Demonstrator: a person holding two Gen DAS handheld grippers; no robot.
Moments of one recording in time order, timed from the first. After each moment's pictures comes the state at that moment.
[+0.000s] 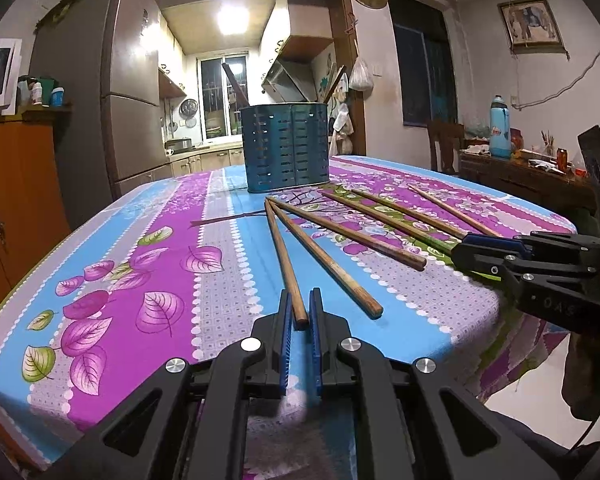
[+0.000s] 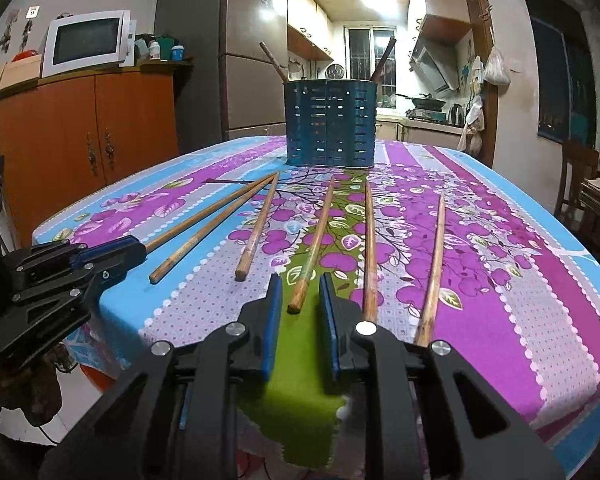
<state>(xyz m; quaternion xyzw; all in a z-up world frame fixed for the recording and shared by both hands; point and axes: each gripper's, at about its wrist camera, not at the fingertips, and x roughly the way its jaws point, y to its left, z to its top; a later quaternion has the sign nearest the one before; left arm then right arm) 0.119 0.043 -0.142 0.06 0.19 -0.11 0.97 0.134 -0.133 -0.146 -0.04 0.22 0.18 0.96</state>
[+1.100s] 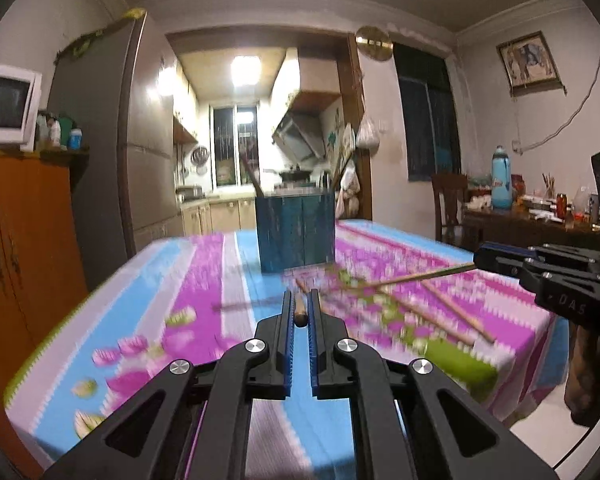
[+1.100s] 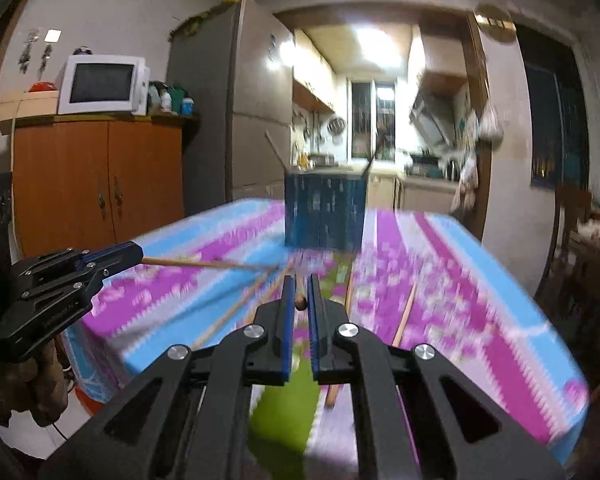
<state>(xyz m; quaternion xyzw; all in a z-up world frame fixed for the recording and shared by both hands) 0.096 0.049 -0.065 0.04 0.08 -0.10 0.99 0.106 -0.151 -0.060 -0.06 0.11 0.19 0.97</state>
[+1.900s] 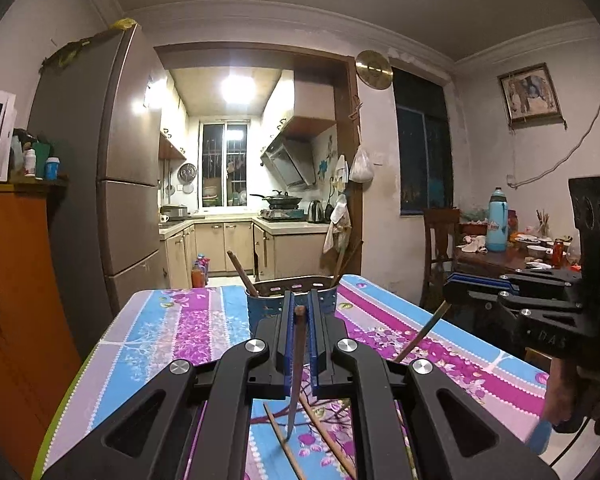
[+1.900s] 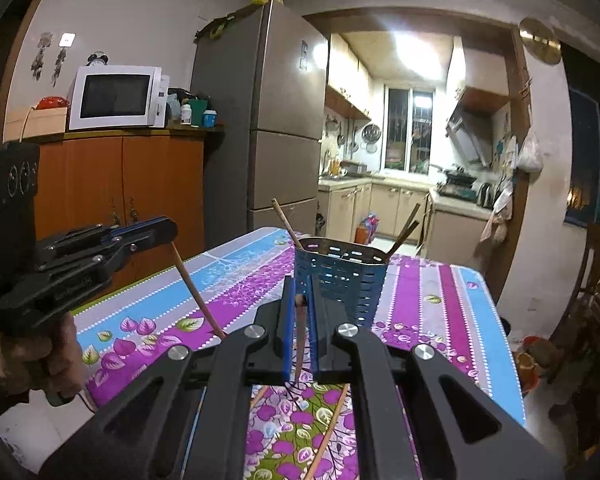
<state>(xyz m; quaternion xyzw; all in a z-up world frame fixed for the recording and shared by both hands) 0.184 0.044 0.050 0.02 0.06 -0.13 0.99 0.199 -0.139 0.044 -0.08 0.13 0.25 0.96</state>
